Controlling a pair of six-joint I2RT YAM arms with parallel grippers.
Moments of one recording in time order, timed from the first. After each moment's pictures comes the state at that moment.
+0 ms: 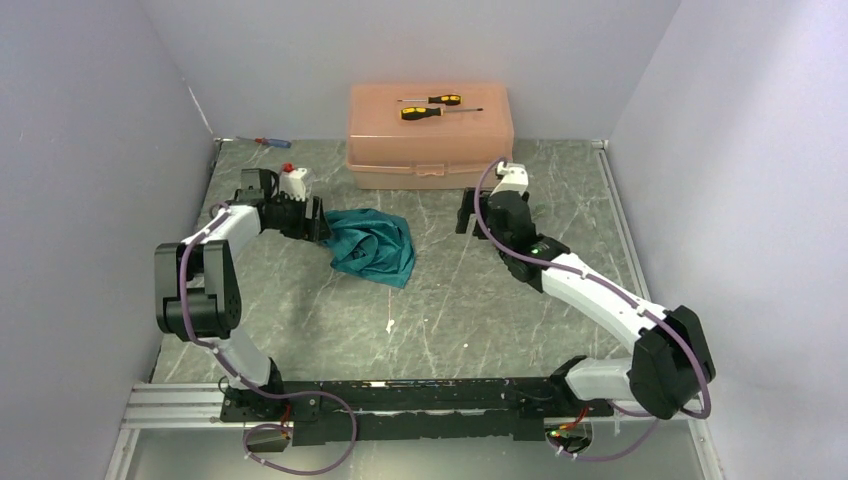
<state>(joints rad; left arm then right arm) 0.07 1.68 1.07 -0.34 0.62 0.19 0.57 1.26 0.87 -0.01 0.35 0.43</state>
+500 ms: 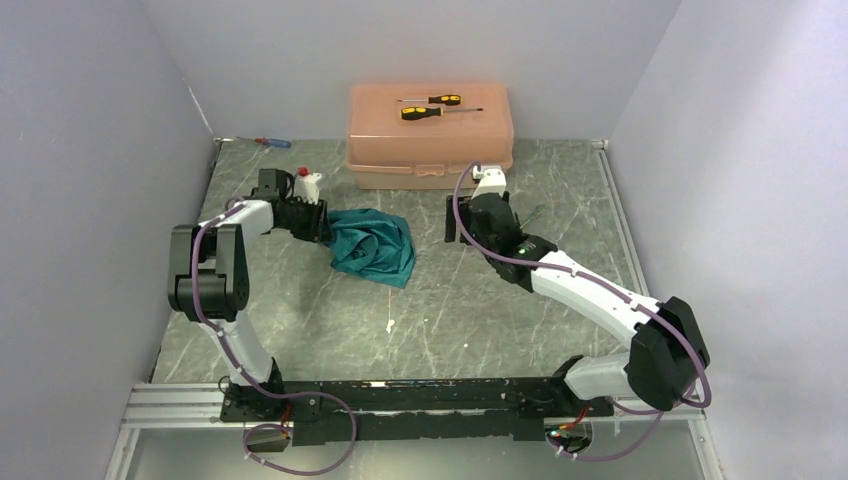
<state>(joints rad) 0.01 1.82 1.13 -0.35 0.56 0.22 0.68 1.32 0.93 -0.09 0.40 0.35</state>
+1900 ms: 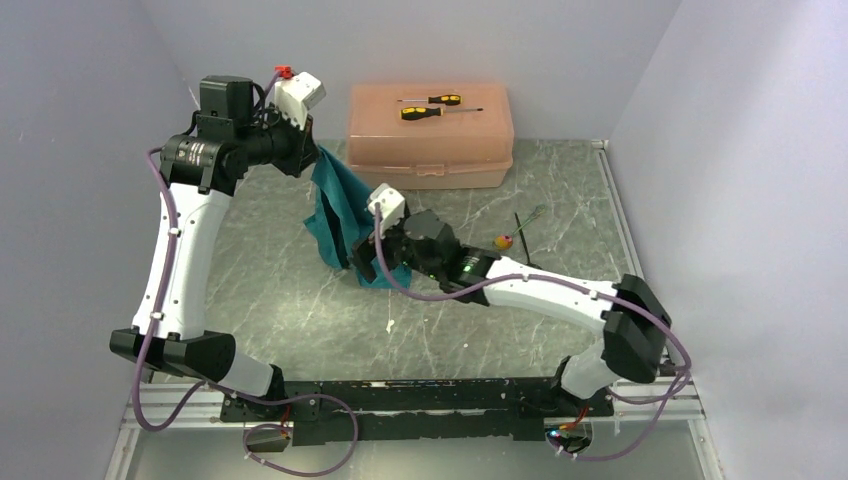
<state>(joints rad) -0.18 1.46 1.95 -1.04 0.43 0.30 1.00 1.48 1.12 0.11 0.08 0.07</state>
